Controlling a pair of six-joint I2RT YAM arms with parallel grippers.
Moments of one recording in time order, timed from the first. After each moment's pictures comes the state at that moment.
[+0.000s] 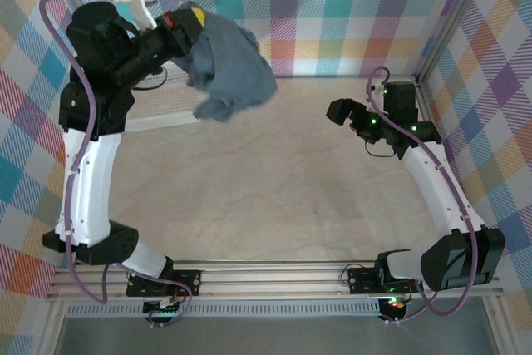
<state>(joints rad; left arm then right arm) -0.33 1.52 2.23 -0.75 0.27 -0.60 0.15 1.29 1.25 -0.64 -0.45 0.56</state>
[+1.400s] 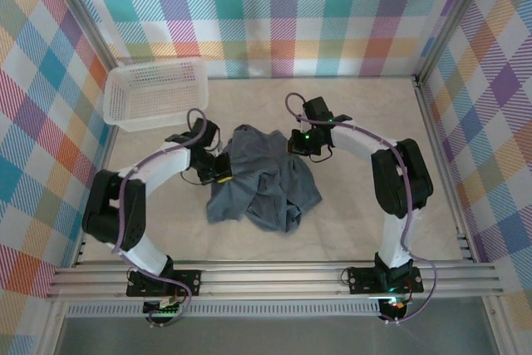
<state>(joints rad) -0.31 1.58 1.06 -0.70 0.31 -0.60 0.45 1.88 1.33 -0.49 -0.35 0.49</state>
